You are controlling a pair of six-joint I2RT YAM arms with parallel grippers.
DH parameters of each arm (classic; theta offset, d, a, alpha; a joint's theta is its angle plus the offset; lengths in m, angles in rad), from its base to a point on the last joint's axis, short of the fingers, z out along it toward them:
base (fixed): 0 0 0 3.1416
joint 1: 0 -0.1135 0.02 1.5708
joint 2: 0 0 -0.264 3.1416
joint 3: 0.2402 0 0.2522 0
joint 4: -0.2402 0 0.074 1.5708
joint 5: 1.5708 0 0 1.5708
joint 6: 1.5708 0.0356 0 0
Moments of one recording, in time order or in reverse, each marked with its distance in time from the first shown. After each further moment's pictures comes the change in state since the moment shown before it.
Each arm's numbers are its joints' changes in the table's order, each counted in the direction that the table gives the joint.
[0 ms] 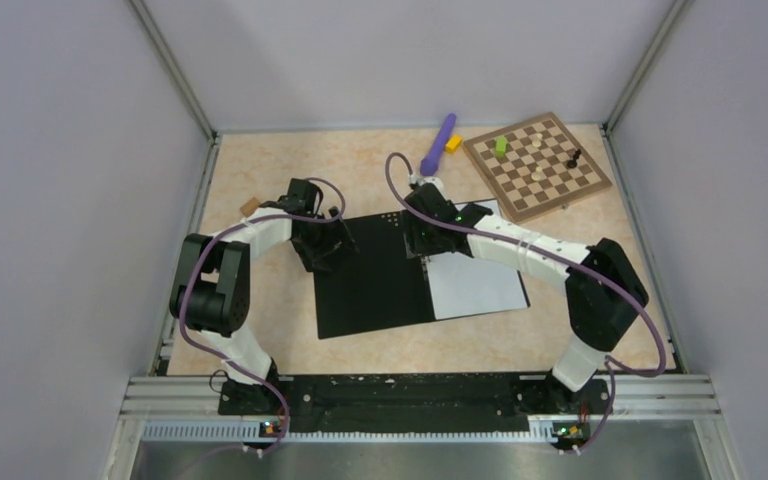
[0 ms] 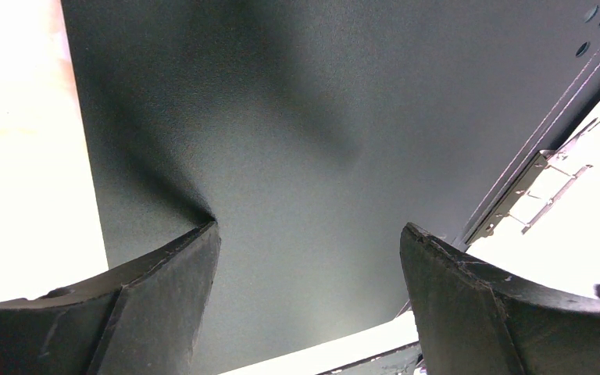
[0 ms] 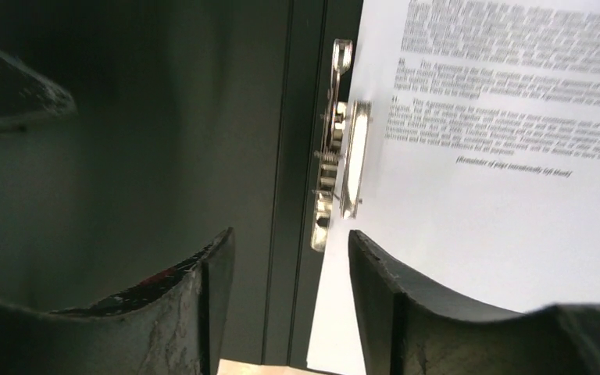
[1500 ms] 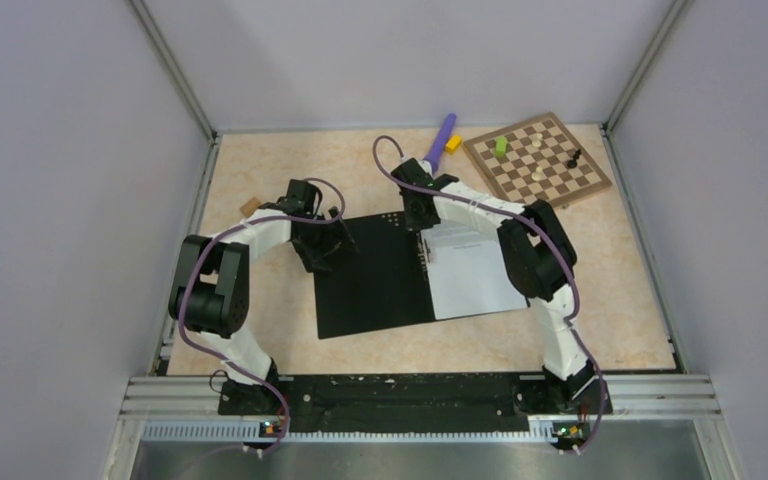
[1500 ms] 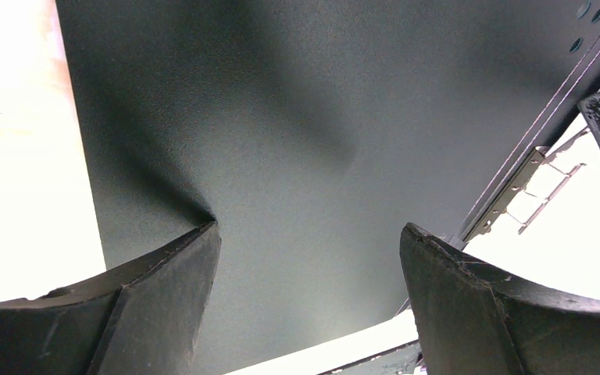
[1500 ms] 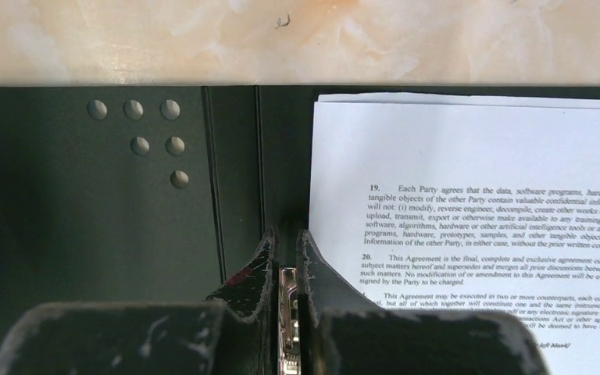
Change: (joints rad) left arm -0.002 -0.009 -0.016 0.019 0.011 0.003; right arm 0.132 0.488 0.462 -0.100 0.021 -0.060
